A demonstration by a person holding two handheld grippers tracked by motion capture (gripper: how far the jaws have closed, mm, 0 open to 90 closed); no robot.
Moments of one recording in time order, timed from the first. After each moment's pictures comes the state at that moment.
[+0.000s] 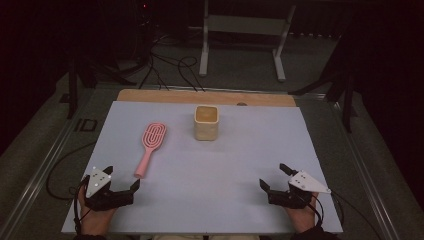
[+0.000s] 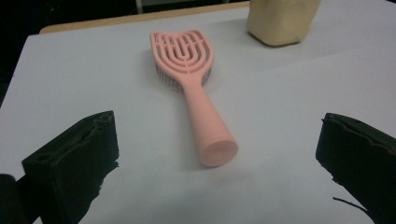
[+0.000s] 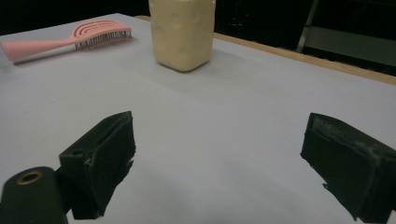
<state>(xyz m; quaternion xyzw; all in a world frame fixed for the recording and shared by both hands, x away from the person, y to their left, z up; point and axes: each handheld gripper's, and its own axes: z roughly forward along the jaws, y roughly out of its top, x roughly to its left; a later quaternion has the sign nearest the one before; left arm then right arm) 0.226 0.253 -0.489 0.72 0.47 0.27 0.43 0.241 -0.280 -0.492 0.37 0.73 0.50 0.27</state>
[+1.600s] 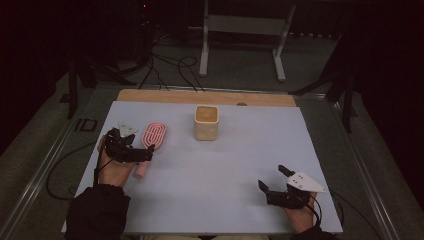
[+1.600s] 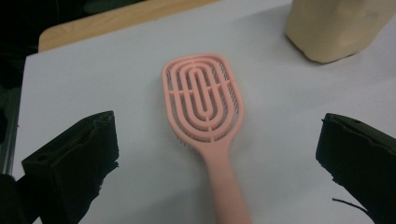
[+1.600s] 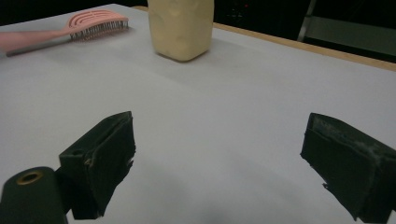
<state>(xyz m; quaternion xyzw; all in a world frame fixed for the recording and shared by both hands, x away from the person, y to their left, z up) 0.340 0.210 -0.439 0.77 0.50 0.25 0.31 0.242 -0.278 -0.499 0.38 0.74 0.49 0.26</state>
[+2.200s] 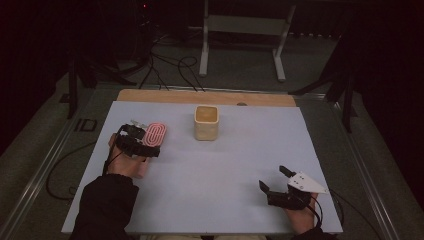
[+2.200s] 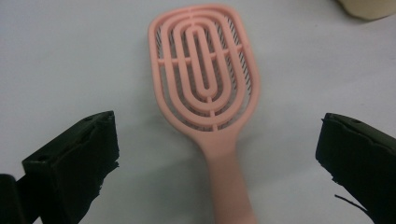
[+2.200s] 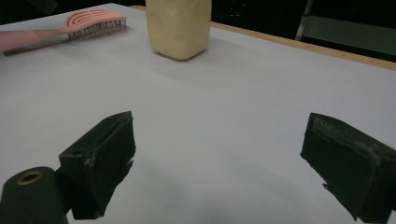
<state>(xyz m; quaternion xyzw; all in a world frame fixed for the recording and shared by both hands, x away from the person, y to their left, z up) 0.374 0.195 -0.461 0.79 0.53 0.20 0.22 0.239 -0.280 -0.499 0.38 0.74 0.49 0.27</state>
